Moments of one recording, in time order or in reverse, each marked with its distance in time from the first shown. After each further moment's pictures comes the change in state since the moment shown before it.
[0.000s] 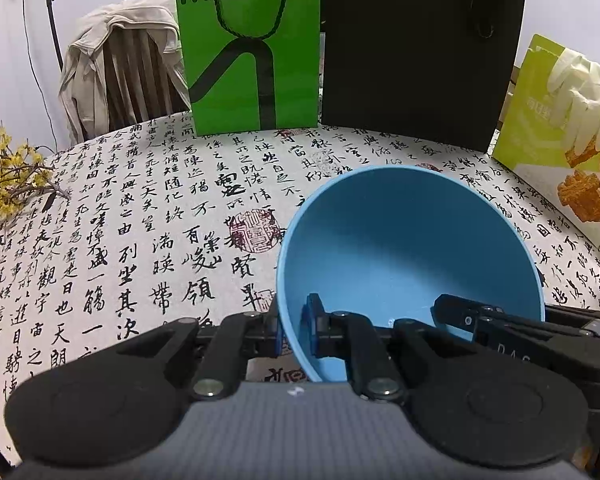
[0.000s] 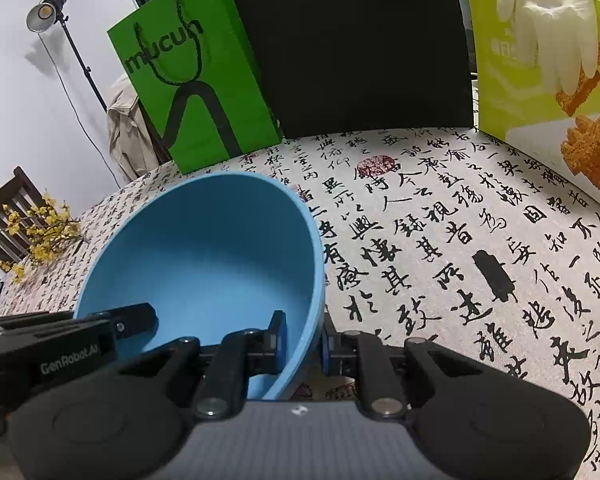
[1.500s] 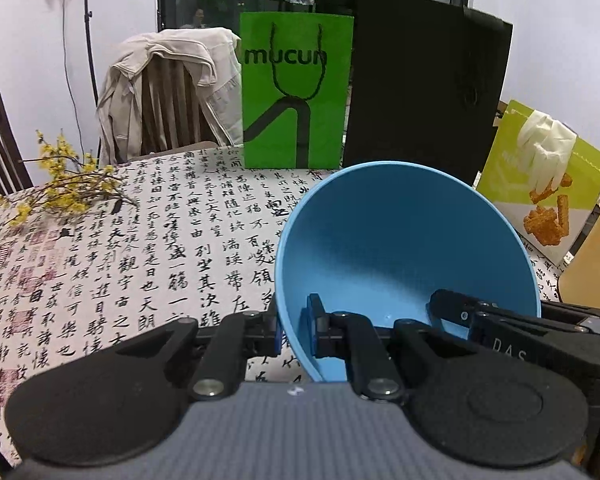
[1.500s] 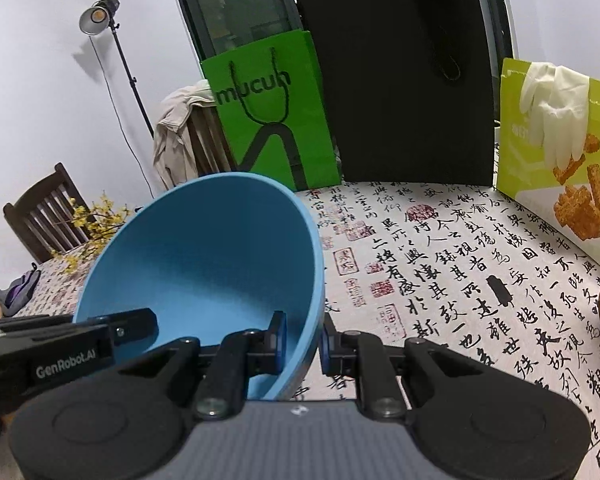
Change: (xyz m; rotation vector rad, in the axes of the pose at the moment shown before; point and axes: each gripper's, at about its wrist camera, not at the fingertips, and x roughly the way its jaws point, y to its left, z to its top) left arm -0.119 0.037 -0.028 -0.067 -0.110 0.003; right arm -0.099 0.070 -0.021 -0.099 -0.100 0.033
